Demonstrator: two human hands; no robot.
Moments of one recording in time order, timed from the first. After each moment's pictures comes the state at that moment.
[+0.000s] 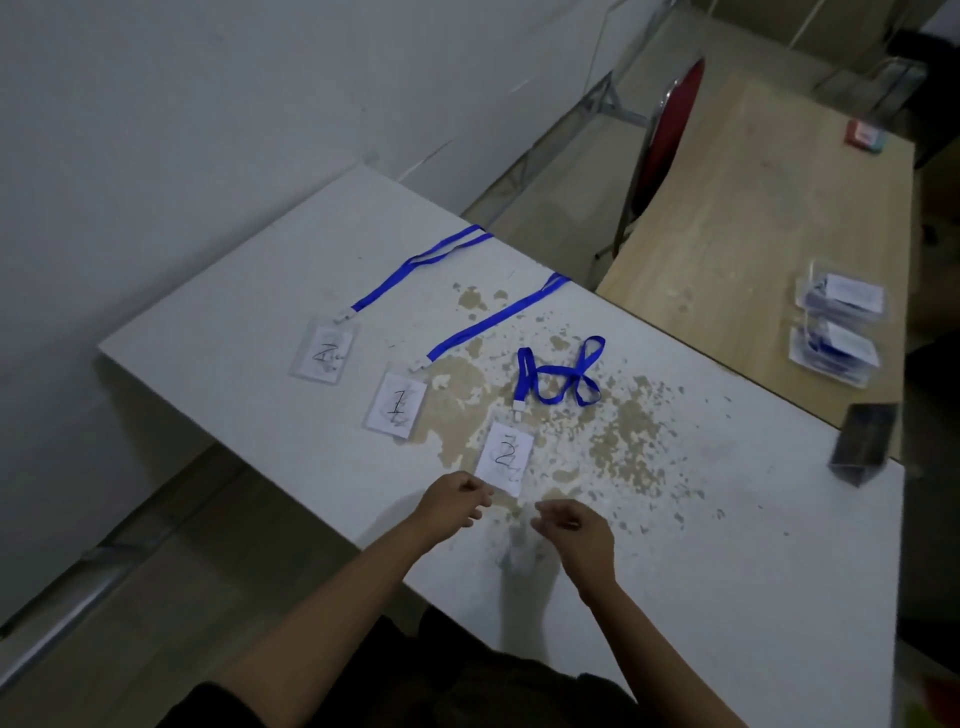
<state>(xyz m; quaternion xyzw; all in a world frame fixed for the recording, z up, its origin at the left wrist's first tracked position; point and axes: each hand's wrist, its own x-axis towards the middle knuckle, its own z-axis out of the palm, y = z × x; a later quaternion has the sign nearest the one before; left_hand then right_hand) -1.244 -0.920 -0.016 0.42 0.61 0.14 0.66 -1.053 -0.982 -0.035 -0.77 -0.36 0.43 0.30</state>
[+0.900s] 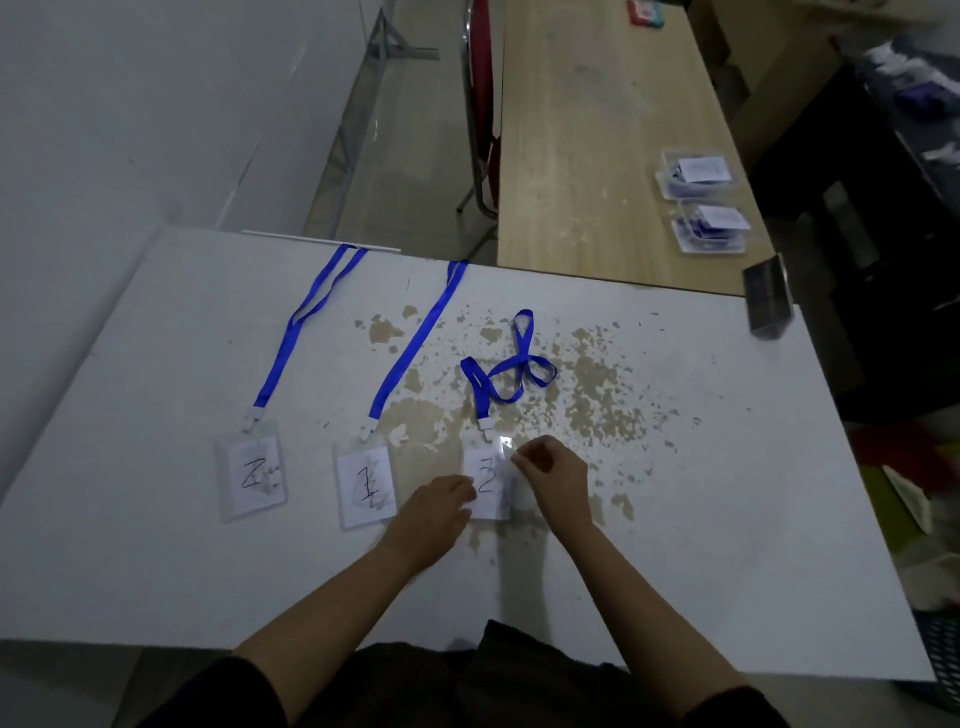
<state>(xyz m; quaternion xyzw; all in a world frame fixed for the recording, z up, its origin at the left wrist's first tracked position) -1.289 -0.821 -0.071 0.90 0.29 -0.03 0.31 -1.109 -0.899 -0.044 -0.82 -0.31 0.27 0.39</state>
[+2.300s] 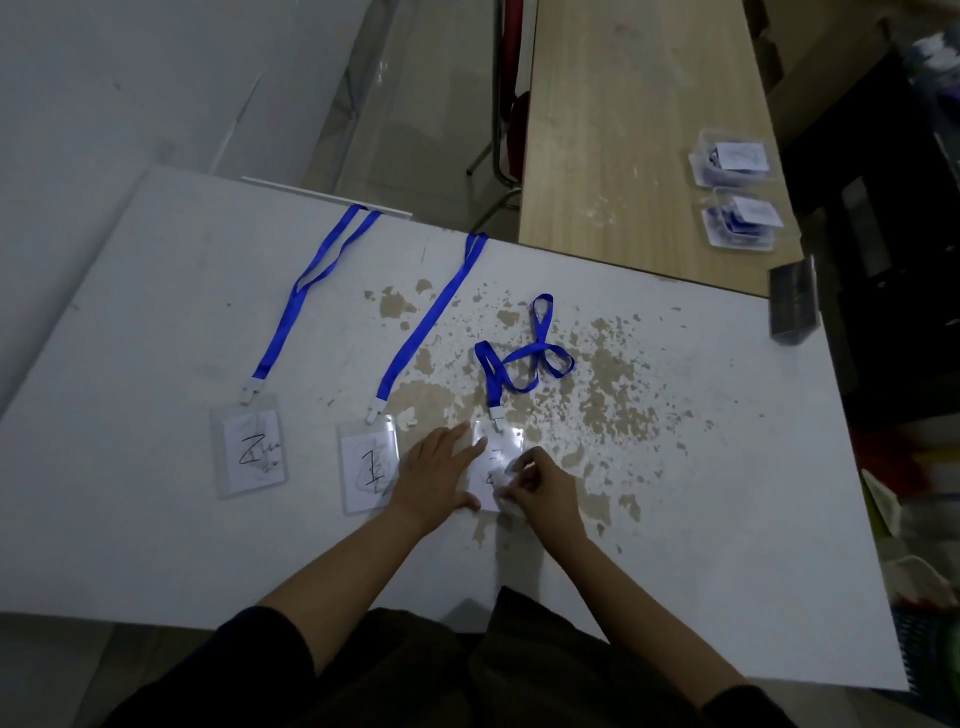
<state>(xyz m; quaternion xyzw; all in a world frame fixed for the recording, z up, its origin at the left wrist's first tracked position) -1.278 -0.793 -0.083 0.89 0.34 -0.10 0.29 -1.126 -0.905 -0.070 -0.83 -0.32 0.35 0.29</state>
